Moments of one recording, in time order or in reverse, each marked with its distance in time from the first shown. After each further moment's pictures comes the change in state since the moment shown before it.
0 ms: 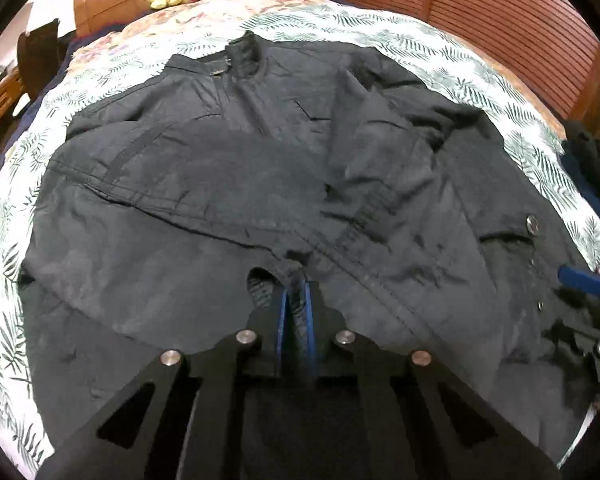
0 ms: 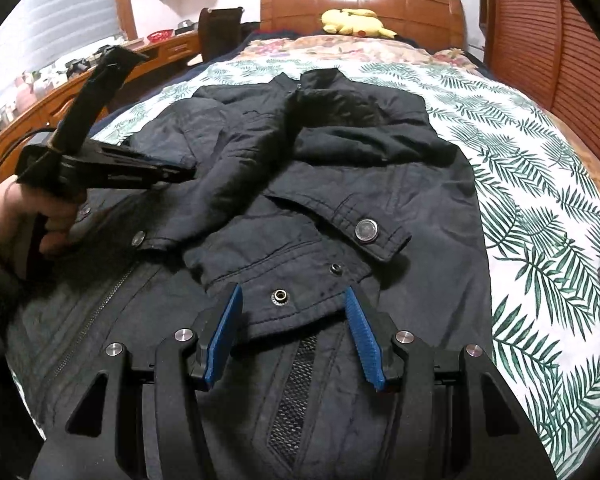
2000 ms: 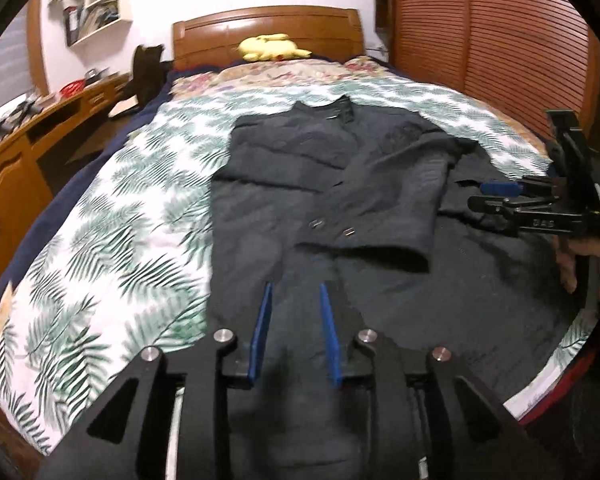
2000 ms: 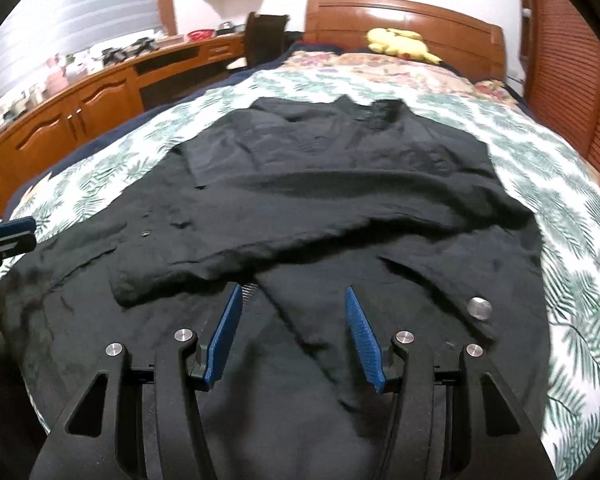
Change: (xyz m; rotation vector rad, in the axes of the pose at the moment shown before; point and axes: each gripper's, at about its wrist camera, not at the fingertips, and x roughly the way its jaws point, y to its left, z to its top) left arm -0.183 0.058 -0.194 -0.152 -0.264 0.184; right arm 0.025 0.091 0.041 -0.136 -0.041 0.099
